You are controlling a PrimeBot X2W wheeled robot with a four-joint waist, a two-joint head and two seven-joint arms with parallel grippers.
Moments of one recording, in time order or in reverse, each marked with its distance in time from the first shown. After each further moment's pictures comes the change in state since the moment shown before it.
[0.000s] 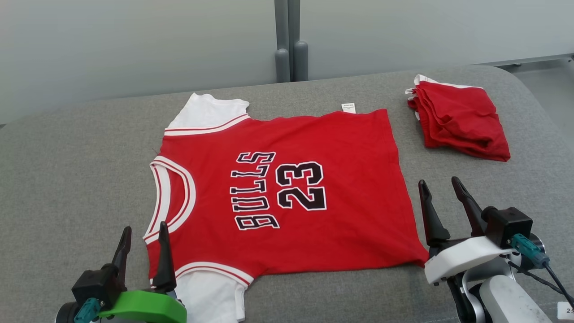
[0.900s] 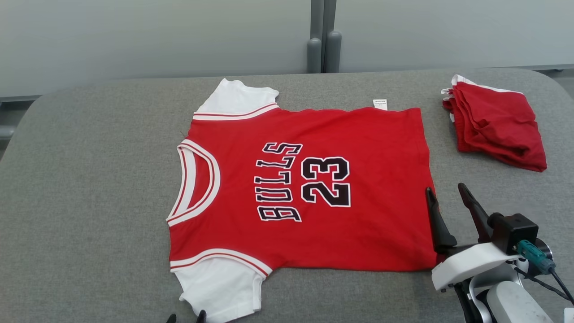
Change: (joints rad) left arm 0.165 0.006 -0.088 0.114 -0.131 -0.108 0.157; right arm 0.031 -0.001 -0.045 0.008 -0.030 0.027 0.000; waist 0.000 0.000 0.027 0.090
